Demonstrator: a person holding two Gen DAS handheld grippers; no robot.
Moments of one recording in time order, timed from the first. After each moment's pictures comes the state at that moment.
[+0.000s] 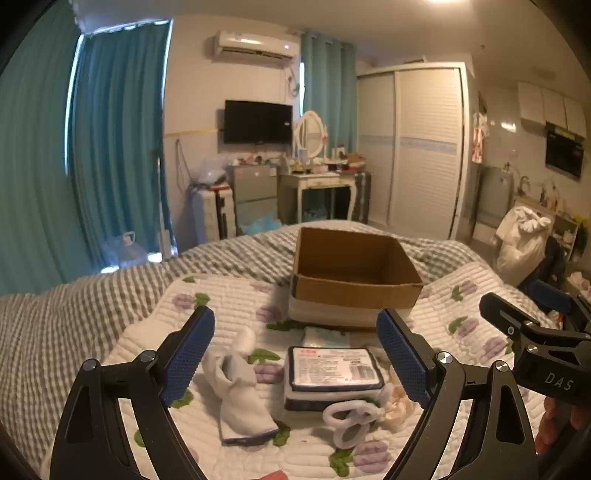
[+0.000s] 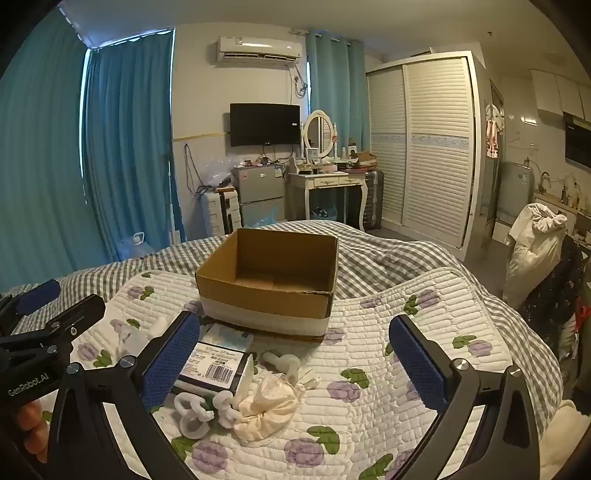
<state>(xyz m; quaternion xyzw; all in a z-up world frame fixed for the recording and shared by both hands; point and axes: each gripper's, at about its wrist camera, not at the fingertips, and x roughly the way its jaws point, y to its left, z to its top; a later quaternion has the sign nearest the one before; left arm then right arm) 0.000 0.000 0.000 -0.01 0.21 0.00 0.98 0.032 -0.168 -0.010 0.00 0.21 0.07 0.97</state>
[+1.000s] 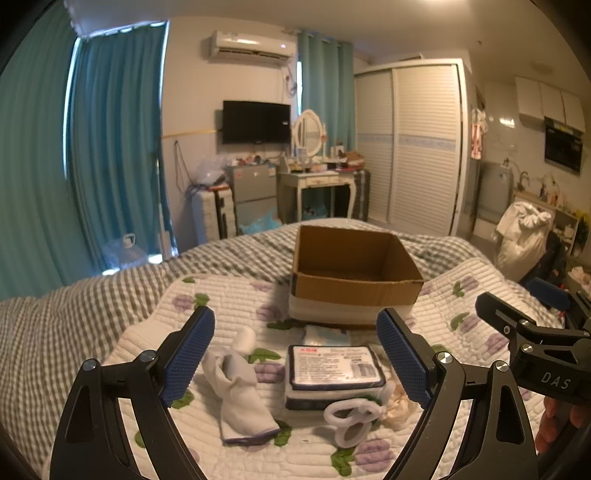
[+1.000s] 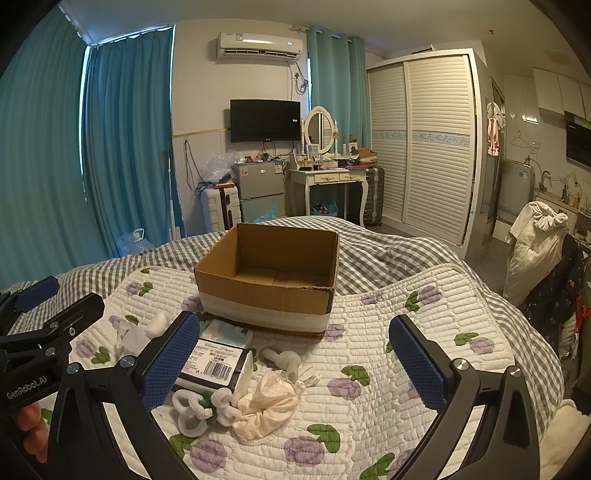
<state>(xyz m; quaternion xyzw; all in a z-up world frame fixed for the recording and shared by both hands) 0.000 -0.002 -0.004 -0.01 0.21 0.00 0.98 0.034 -0.167 -0.013 0.00 0.22 0.07 0.97</state>
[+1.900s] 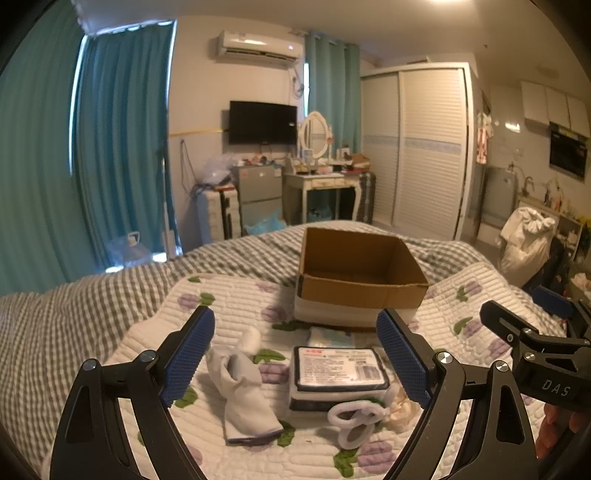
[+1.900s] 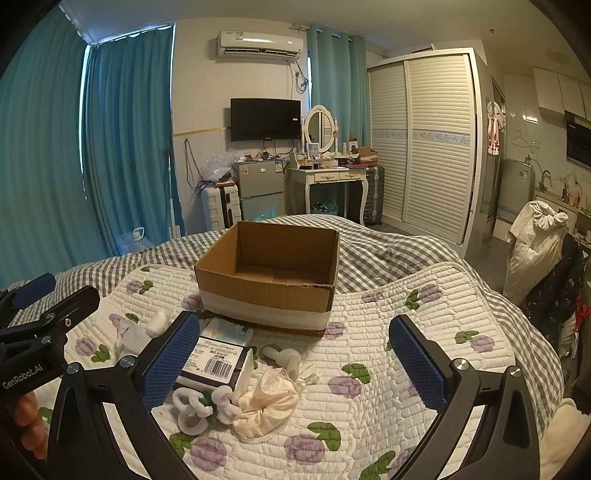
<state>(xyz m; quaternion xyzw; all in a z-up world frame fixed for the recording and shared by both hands) -0.002 0.000 0.000 -0.01 0.21 0.02 0.98 0.034 -0.167 -0.015 0.00 0.22 0.07 0.97</state>
